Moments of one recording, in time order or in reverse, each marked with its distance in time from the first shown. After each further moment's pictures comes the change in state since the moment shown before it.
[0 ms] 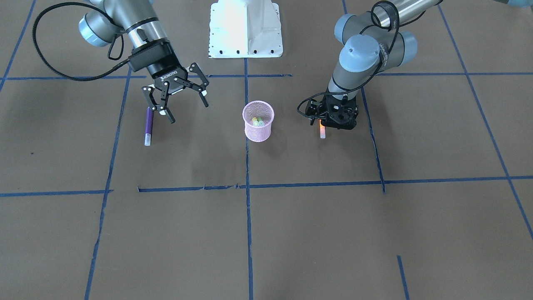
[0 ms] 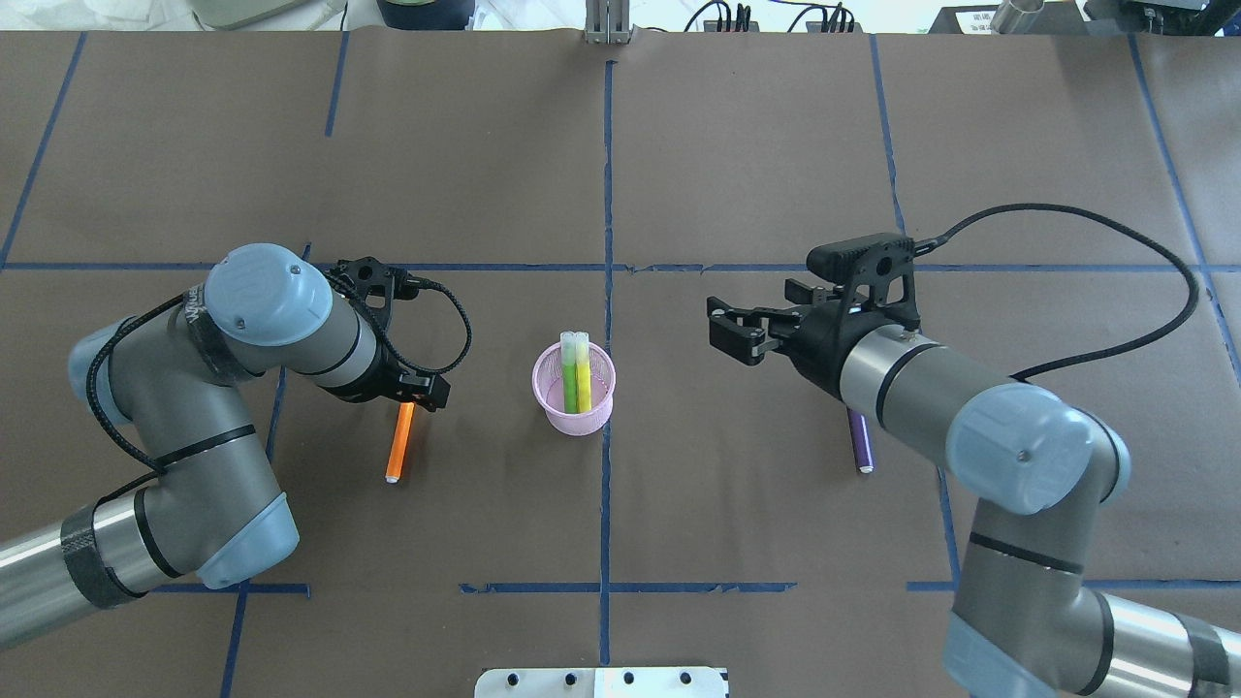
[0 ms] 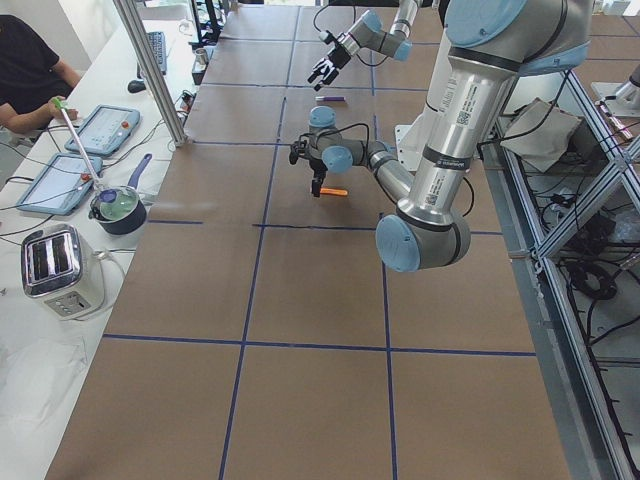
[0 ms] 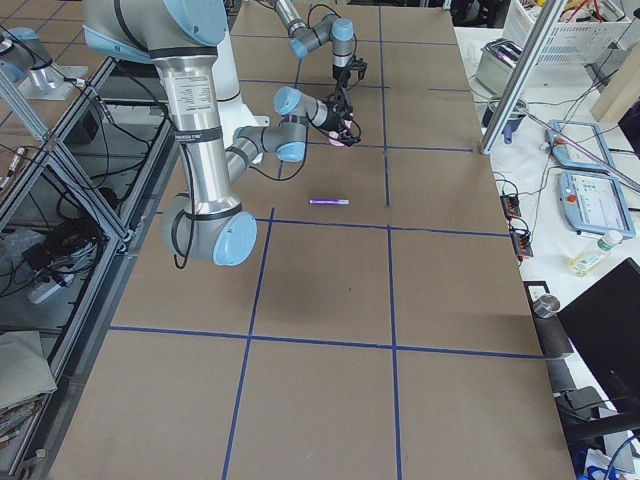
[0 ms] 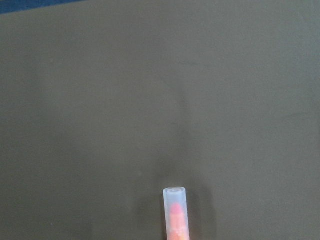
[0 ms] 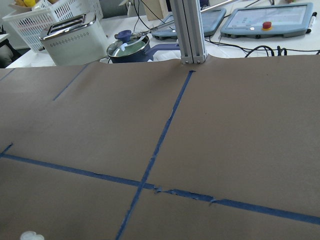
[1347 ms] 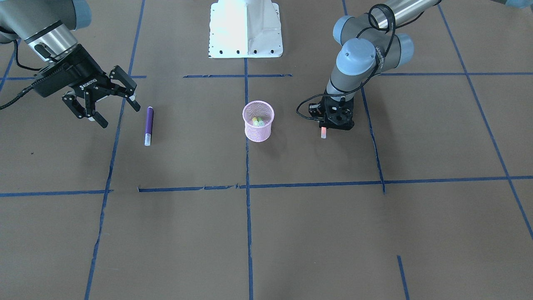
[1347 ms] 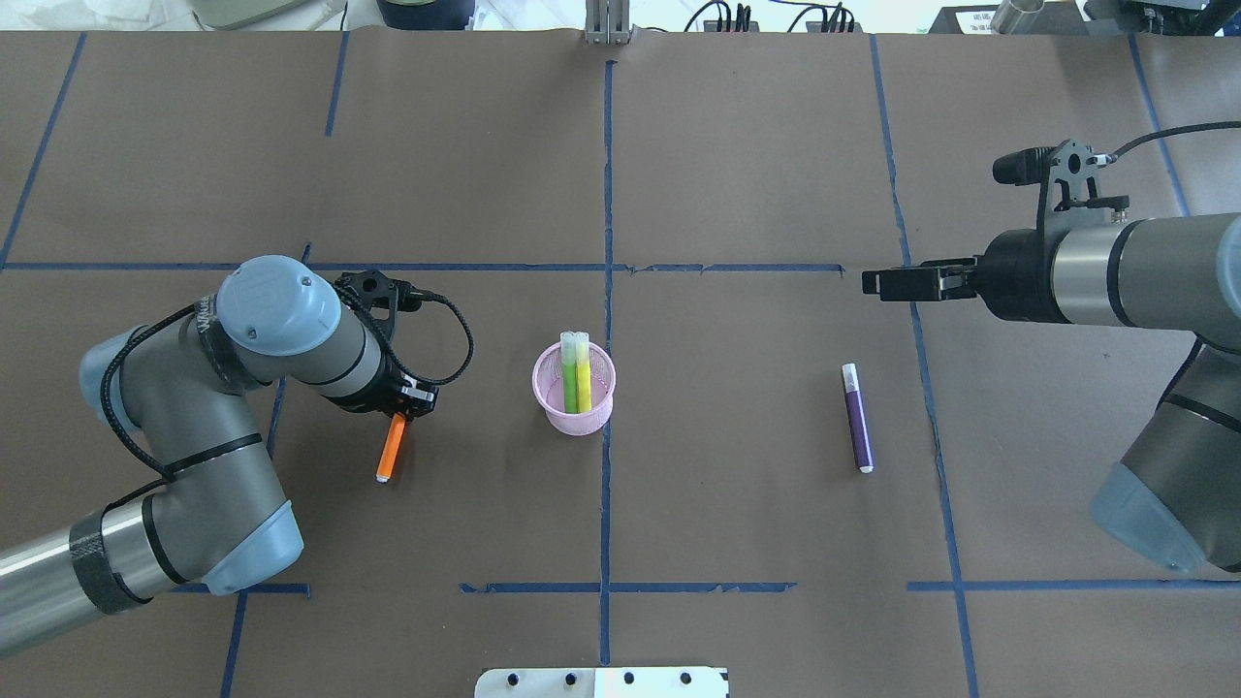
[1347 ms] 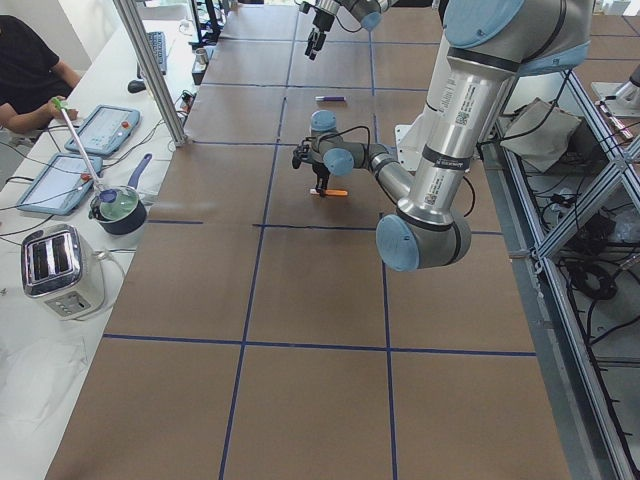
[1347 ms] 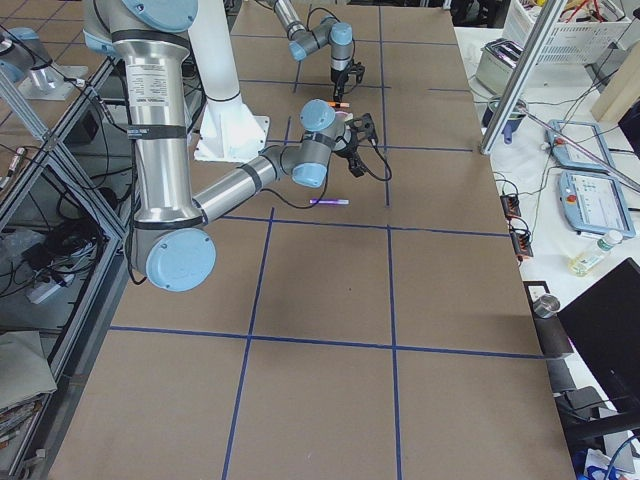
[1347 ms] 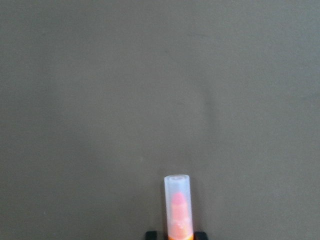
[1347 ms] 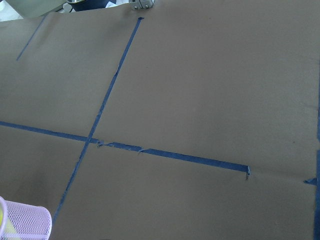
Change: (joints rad) left arm 0.016 -0.001 0.015 -0.002 -0.002 -0.006; right arm 0.326 -0.150 0.033 -0.004 0.578 0.001
